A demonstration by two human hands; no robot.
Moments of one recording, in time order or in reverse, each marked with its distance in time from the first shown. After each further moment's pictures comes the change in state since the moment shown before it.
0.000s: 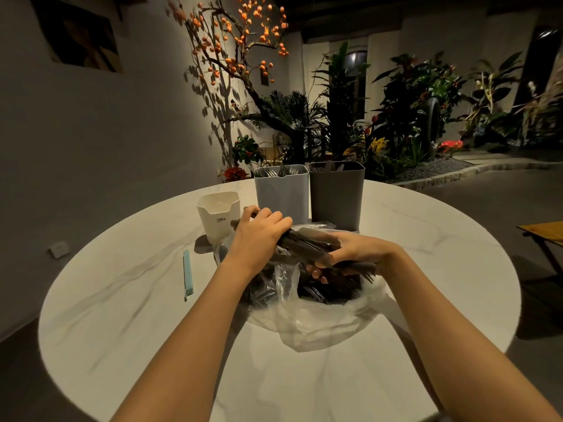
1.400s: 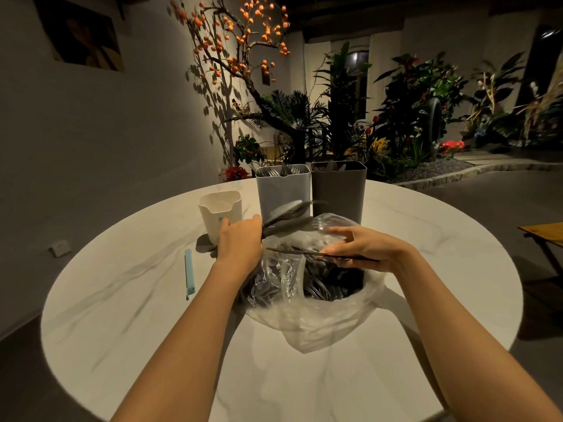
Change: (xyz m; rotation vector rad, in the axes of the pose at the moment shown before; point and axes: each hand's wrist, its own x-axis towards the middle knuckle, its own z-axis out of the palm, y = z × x) left_hand -0.005 -0.009 -0.004 0.054 -0.272 -0.422; right_hand -0.005 0.016 -0.016 0.197 0.317 0.099
